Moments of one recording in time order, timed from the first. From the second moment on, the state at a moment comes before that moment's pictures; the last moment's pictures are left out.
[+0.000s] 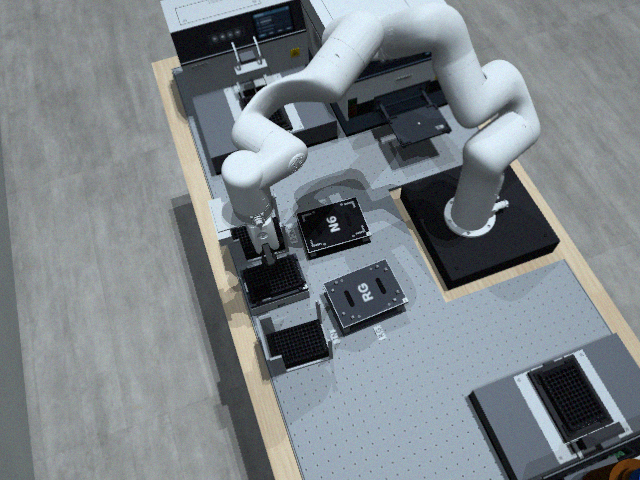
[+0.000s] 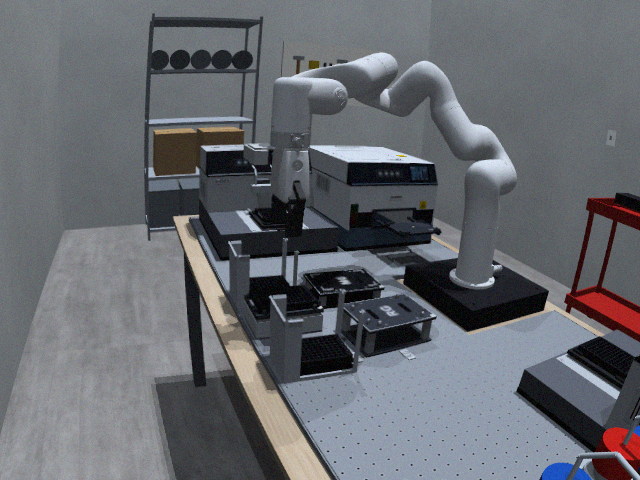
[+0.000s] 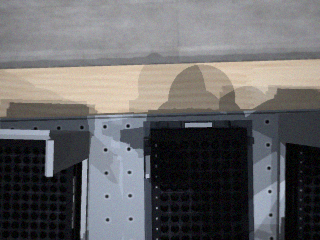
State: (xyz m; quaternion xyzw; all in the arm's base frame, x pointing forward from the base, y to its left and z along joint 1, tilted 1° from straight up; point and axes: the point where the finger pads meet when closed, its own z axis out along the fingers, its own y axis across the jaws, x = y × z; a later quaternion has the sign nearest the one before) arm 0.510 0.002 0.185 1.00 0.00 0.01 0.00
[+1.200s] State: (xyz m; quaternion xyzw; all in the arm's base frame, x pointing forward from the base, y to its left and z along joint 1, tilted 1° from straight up) arm 0.511 0.002 0.147 1.00 0.00 0.01 0.00
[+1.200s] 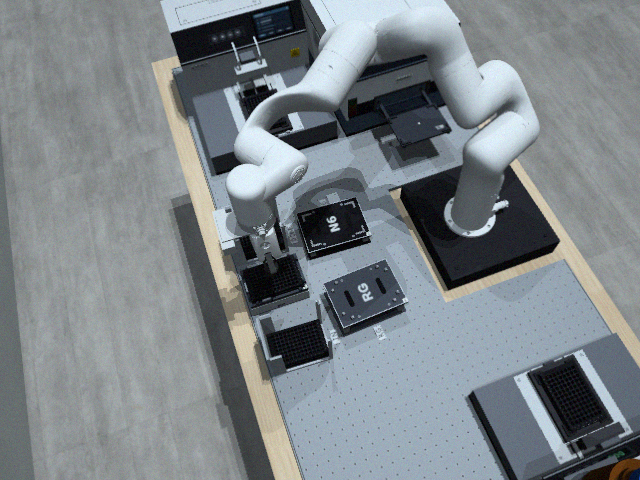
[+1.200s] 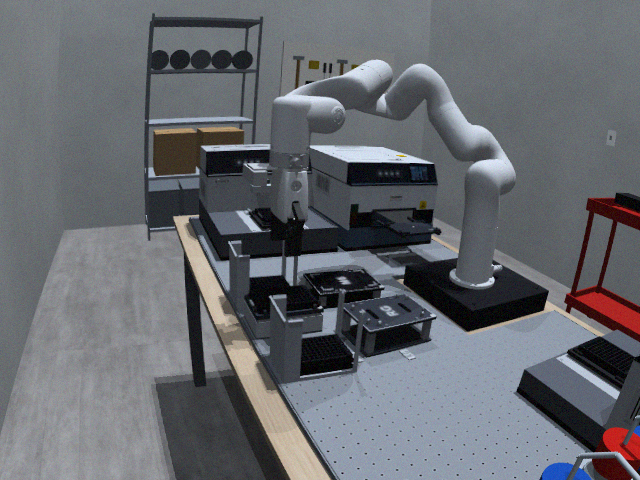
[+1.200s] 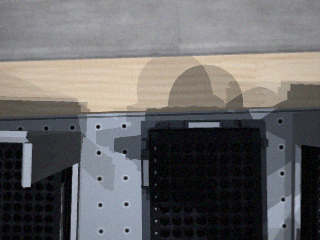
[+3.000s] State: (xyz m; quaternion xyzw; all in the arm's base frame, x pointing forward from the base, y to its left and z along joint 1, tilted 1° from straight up) arm 0.512 0.001 0.083 1.00 0.00 0.01 0.00
